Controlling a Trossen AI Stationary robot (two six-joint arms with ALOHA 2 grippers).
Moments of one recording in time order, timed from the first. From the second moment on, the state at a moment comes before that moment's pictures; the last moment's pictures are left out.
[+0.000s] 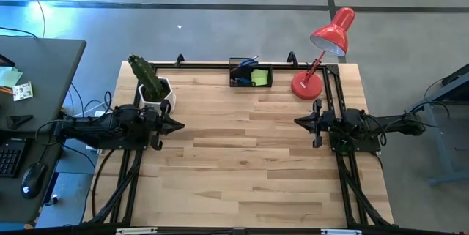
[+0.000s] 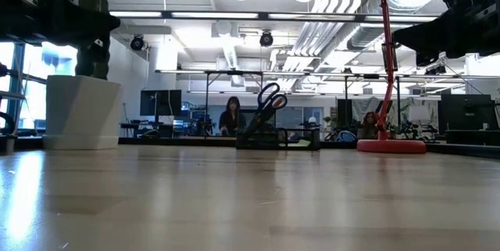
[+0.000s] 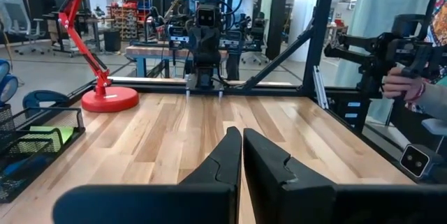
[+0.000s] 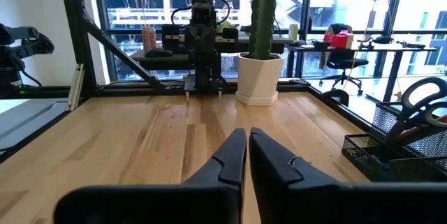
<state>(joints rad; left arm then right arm) 0.15 0.01 0.02 0.00 0.11 -0.06 0.09 0.02 0.01 0.04 0.19 -0.03</state>
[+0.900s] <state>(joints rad) 0.15 0.01 0.02 0.00 0.11 -0.06 0.09 0.02 0.01 0.04 0.19 -0.03</state>
